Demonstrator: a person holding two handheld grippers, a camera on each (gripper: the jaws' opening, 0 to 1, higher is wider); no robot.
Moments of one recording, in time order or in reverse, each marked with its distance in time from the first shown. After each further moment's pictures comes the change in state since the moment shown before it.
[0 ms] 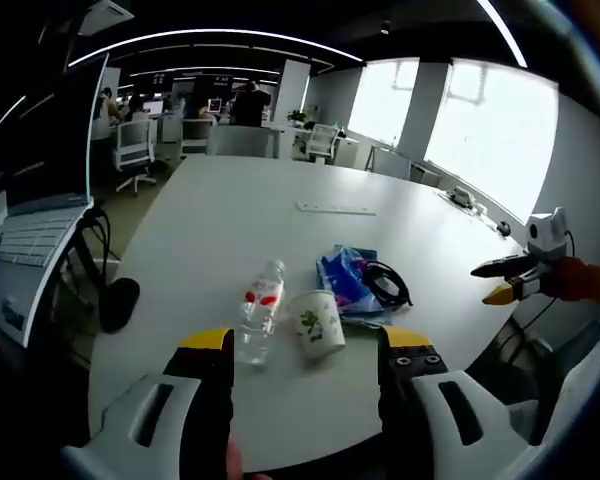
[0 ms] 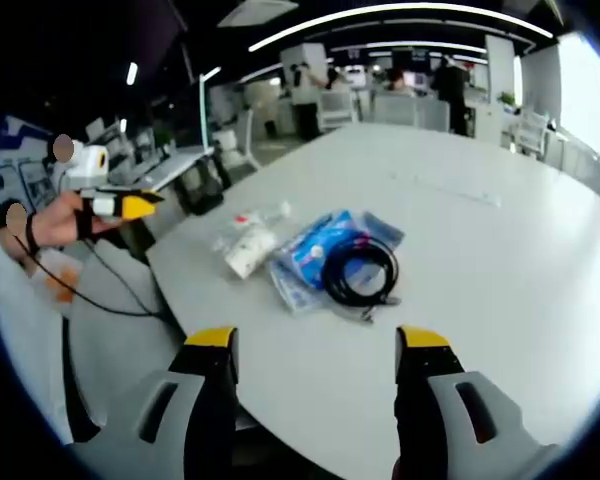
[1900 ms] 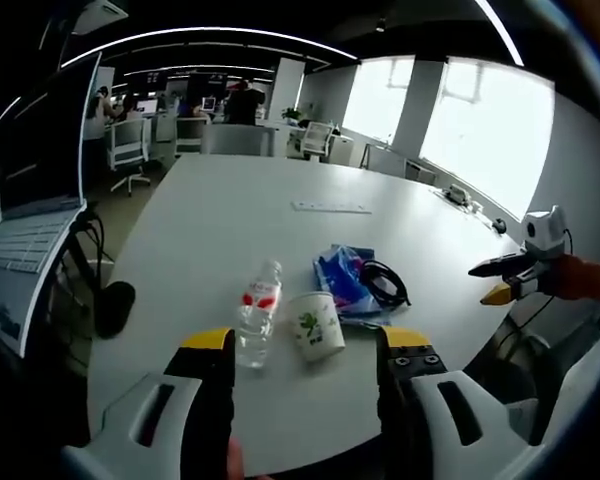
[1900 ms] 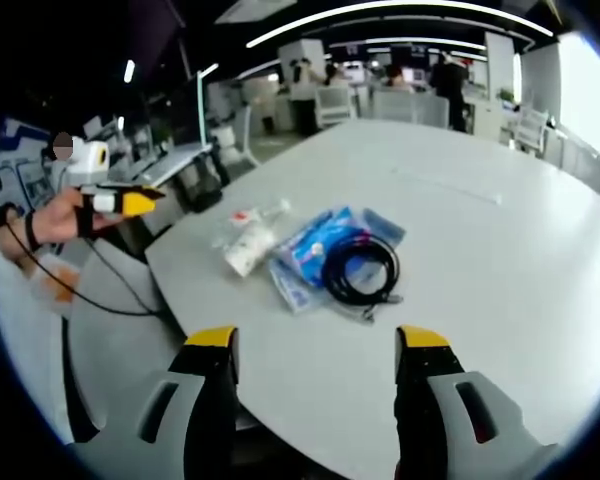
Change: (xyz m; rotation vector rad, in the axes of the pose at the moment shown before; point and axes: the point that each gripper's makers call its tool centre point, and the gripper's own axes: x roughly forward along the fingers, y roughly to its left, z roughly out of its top) left arm 0.005 0.001 0.003 0.007 0.012 -0.025; right arm 0.003 0.002 -0.001 0.005 0.020 -0.006
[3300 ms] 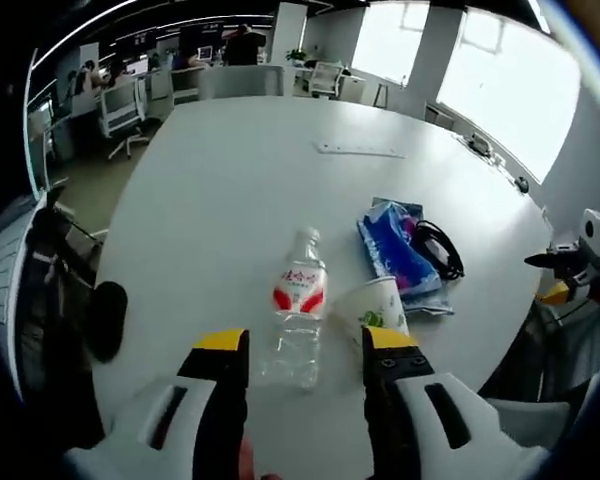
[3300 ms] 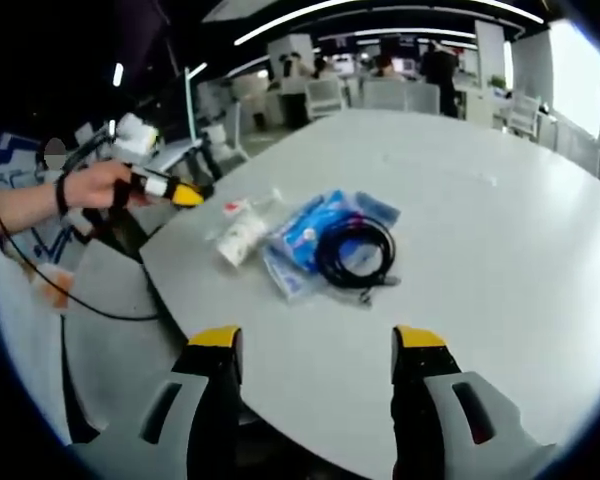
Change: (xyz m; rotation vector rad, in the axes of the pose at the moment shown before) left arm 0.089 0.045 -0.014 0.037 0.306 0.054; right arm 0.004 -0.005 -0.020 0.050 0.029 -0.017
